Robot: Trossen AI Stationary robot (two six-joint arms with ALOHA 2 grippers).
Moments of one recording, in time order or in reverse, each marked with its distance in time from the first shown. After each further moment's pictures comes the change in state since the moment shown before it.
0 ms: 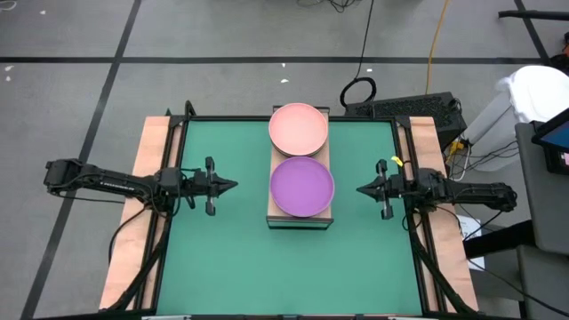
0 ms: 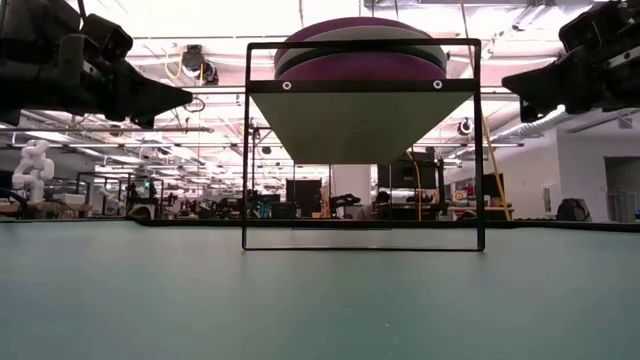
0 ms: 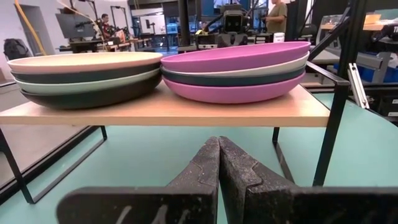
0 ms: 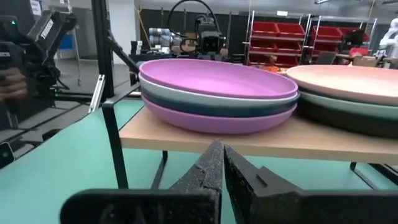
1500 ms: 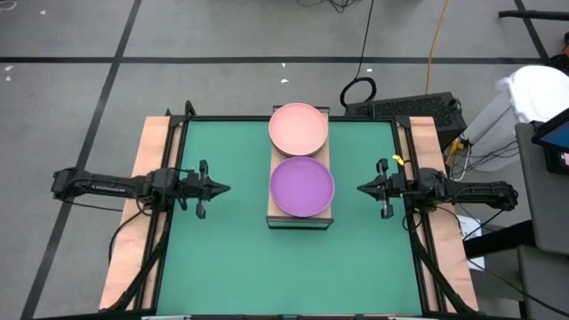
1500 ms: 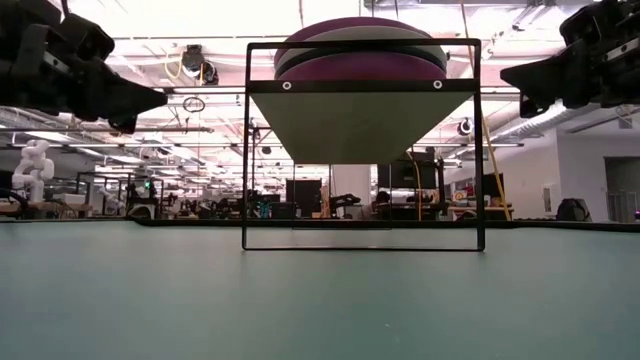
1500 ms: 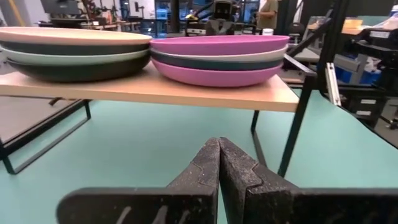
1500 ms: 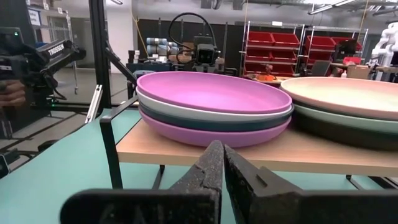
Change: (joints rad) left arm -0.044 -0.383 0.001 -0.439 0.002 -0.095; right arm 0.009 0.024 0.000 0.075 0.022 -0.001
